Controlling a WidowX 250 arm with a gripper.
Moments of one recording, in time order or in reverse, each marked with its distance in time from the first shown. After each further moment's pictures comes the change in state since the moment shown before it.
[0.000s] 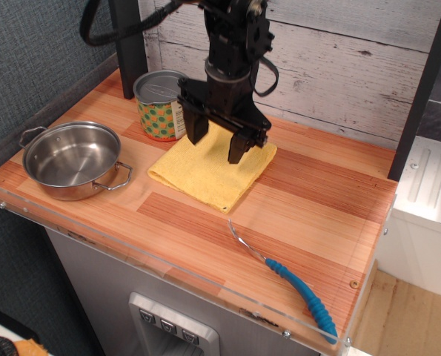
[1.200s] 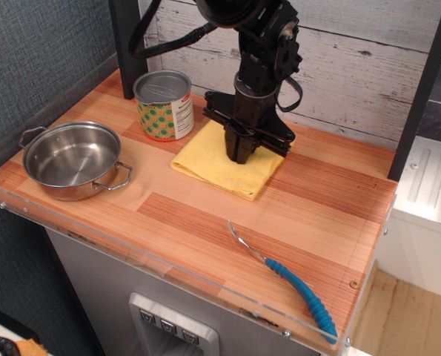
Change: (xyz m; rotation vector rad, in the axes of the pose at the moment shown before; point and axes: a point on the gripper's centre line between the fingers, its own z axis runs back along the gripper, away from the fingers) arm 0.003 -0.013 -0.038 0.031 0.069 0.032
